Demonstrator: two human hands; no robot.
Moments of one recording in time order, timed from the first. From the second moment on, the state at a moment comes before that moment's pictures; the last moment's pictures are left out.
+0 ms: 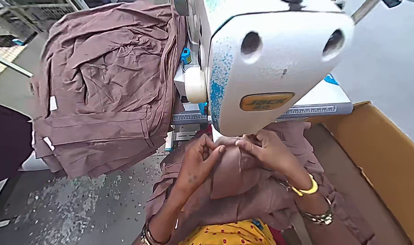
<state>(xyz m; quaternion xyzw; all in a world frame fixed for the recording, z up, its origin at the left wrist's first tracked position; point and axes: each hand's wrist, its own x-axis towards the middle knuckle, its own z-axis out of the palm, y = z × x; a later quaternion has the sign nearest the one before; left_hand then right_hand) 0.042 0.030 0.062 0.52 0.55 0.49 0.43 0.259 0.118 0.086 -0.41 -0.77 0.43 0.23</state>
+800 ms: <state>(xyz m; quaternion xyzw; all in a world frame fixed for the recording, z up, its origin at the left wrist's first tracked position) 0.054 -0.009 0.024 0.65 0.55 0.40 0.34 0.299 0.197 0.065 -0.54 -0.77 0.02 0.33</state>
